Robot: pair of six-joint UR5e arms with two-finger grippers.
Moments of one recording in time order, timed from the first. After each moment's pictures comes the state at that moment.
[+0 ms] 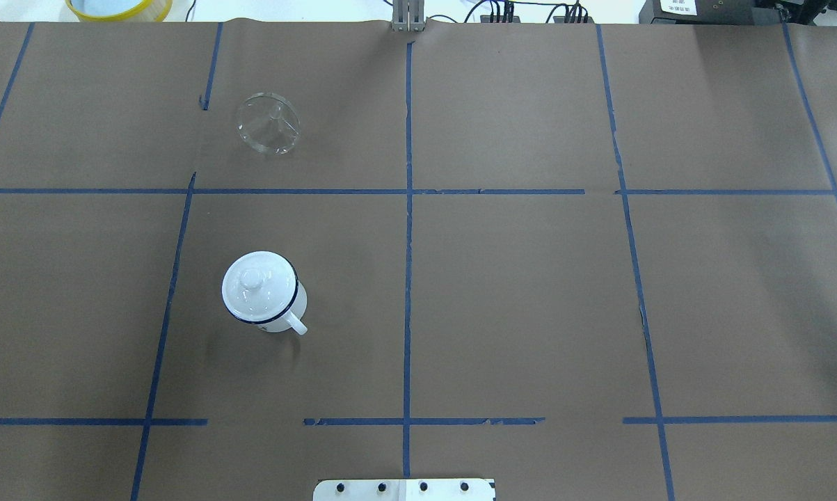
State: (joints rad) left arm -1.67 -1.42 -1.89 -1.49 -2.37 0.13; right arm 1.45 -1.63 1.79 -1.79 2.31 -0.13
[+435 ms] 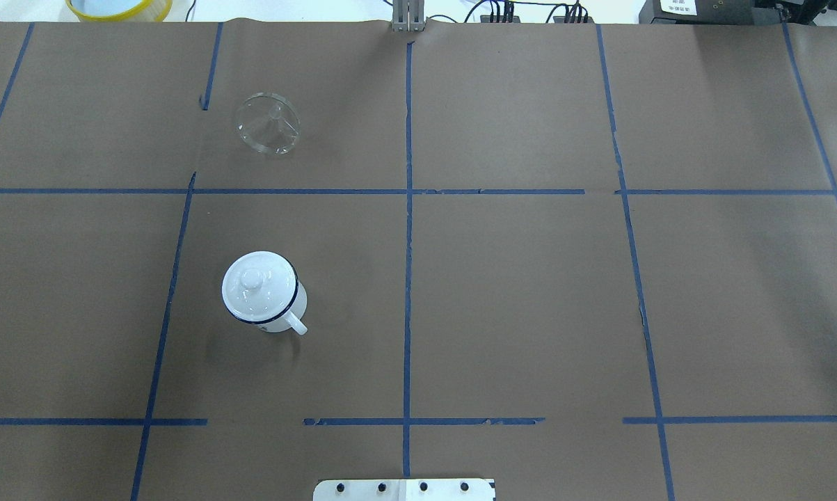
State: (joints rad) left arm -1.66 -1.42 -1.88 -1.49 -2.37 0.13; right arm 1.45 -1.63 1.79 -1.79 2.31 -0.13
